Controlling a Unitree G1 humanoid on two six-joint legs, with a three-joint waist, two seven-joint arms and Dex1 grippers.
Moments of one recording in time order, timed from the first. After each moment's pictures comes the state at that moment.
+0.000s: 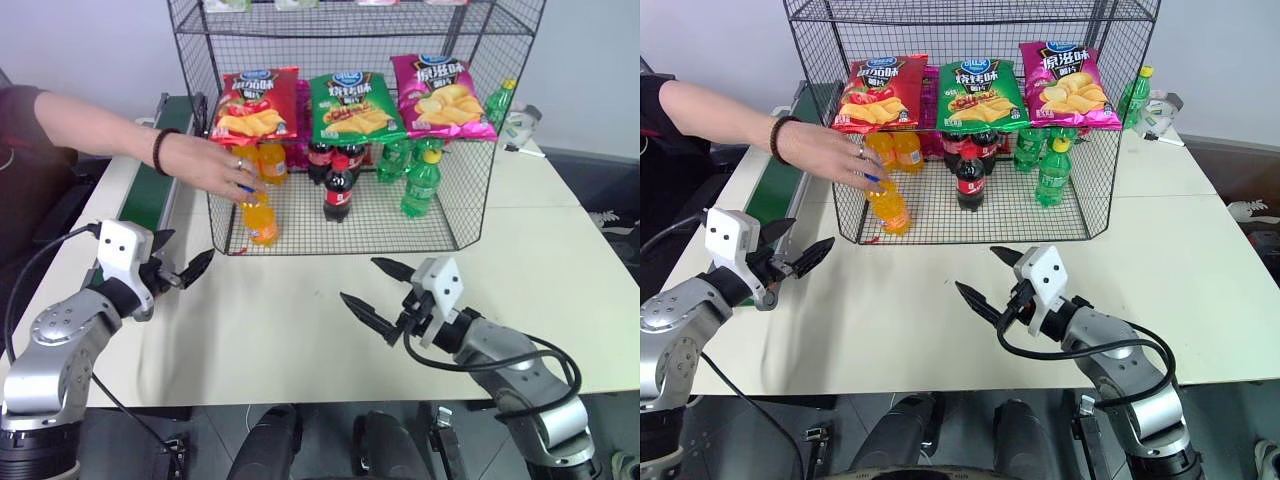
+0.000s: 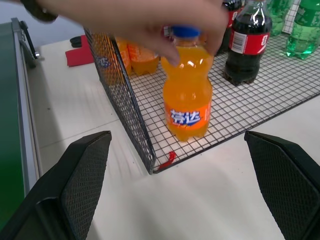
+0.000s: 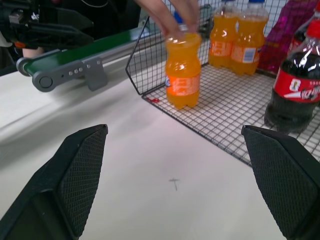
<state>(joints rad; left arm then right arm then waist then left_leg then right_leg) -0.05 0.63 0.33 -0.30 -0.49 0.47 -0.56 0.00 -0.44 0.07 -0.61 0.41 0.49 0.55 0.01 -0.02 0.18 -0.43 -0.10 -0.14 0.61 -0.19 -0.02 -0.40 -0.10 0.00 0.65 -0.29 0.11</state>
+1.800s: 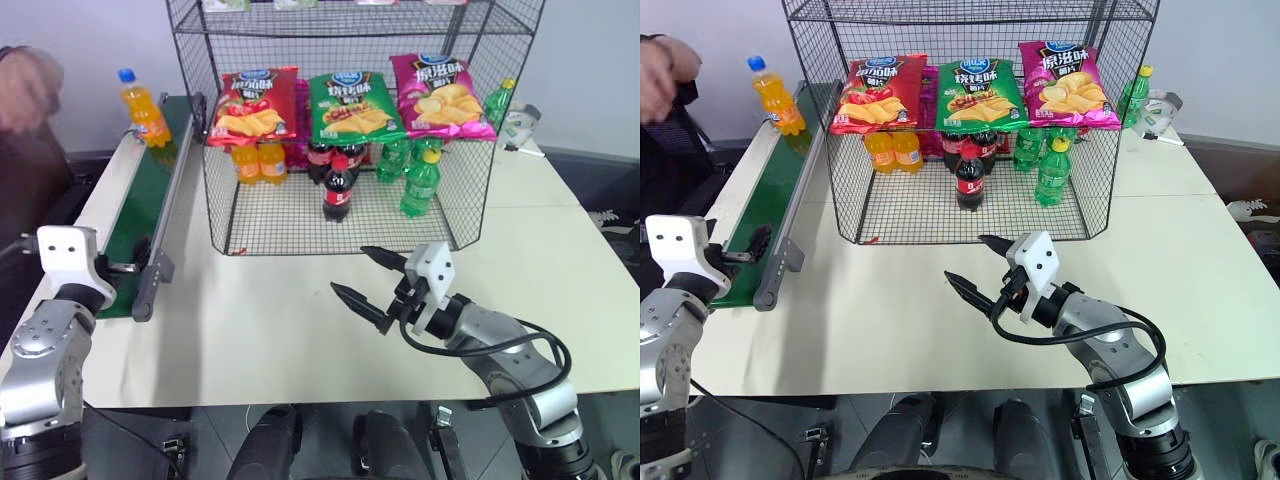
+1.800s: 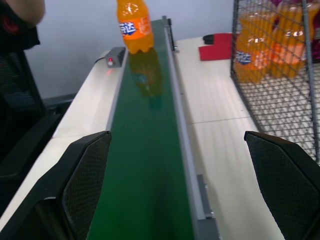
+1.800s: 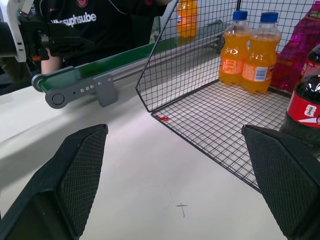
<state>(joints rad) -0.05 0.54 0.46 -0.19 -0.35 0.37 -0.25 -0.08 -0.41 0.08 -0.58 0.44 0.51 0.58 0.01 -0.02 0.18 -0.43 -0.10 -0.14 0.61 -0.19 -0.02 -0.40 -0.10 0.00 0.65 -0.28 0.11</state>
